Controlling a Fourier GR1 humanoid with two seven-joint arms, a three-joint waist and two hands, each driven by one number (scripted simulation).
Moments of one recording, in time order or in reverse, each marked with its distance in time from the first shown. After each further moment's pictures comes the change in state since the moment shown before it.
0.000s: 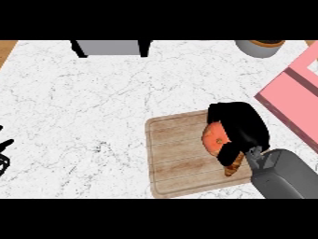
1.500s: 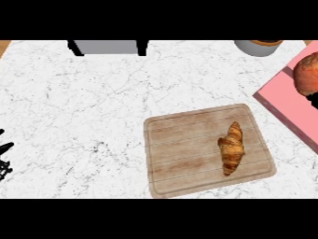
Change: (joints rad) left arm -0.077 -0.074 0.174 0.049 0.052 -0.054 0.064; right arm -0.109 -0.271 -0.501 -0.235 -0.046 0.038 0.090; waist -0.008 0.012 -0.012
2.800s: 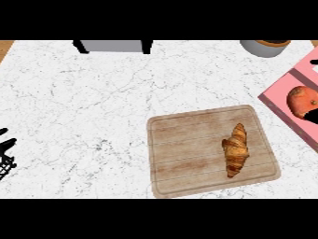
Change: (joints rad) left arm -0.051 -0.046 0.053 0.033 -0.093 -0.016 -0.101; right arm 0.181 0.067 -0.129 0.484 -0.124 -0.139 -0.457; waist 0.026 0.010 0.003
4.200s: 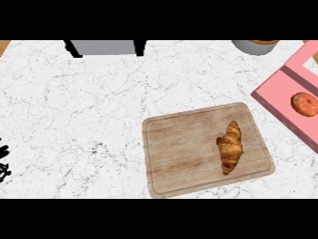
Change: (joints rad) left arm 0.016 -0.033 0.083 -0.021 -0.069 -0.050 -0.030; right arm 0.084 -0.072 -0.584 0.241 -0.551 0.123 -0.336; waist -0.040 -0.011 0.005
